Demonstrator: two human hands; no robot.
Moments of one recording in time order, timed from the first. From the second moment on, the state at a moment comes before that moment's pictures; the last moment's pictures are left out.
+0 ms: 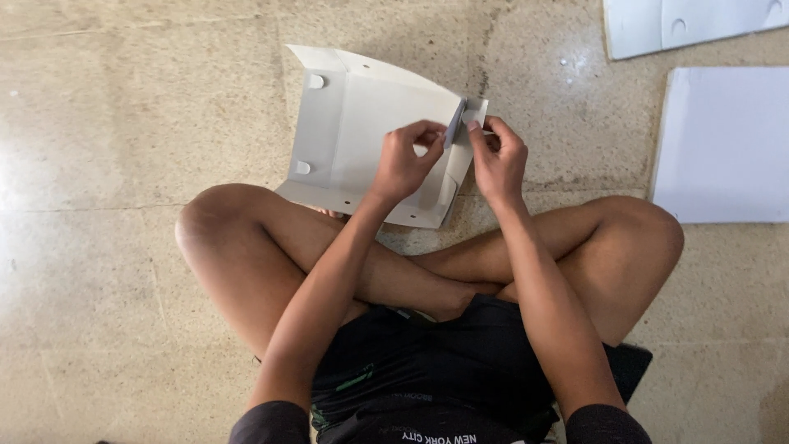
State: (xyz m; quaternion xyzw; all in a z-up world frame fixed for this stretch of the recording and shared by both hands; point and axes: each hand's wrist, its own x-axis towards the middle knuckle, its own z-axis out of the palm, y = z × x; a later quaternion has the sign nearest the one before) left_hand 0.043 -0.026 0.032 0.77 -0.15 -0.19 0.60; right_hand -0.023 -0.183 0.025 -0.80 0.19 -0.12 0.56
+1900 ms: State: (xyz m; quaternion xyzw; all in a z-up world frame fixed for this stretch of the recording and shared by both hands) left_hand 0.047 -0.064 -0.005 0.61 -0.08 -0.24 0.75; right_hand -0.022 -0.191 0.025 -0.72 0.26 -0.17 0.63
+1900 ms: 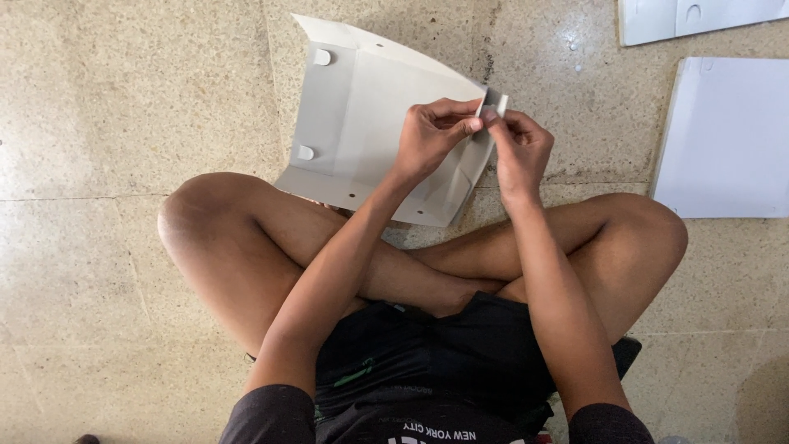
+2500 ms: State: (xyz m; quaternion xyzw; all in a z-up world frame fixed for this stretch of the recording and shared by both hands) left_hand 0.048 -0.064 0.012 0.59 -0.05 -0.22 0.77; right_hand -0.022 -0.180 0.029 -0.71 0.19 -0.26 0.62
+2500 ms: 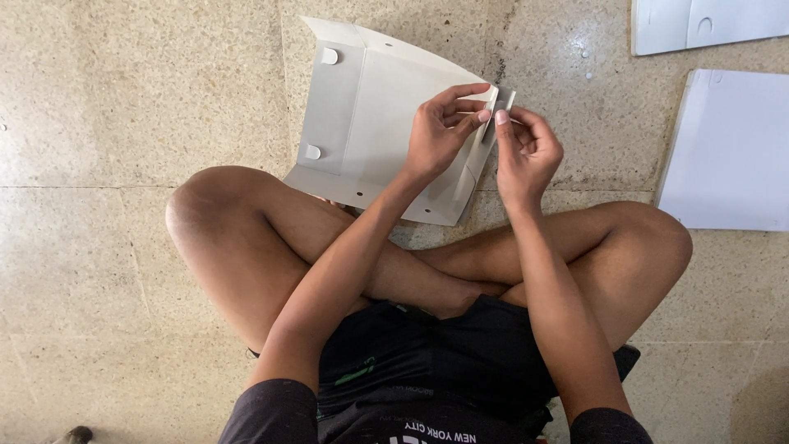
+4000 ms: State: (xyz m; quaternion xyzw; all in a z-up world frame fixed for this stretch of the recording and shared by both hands) left_hand 0.026 0.072 0.033 0.86 0.02 -0.27 0.44; right_hand -0.094 -0.172 0.079 -0.91 0.03 0.03 0.41
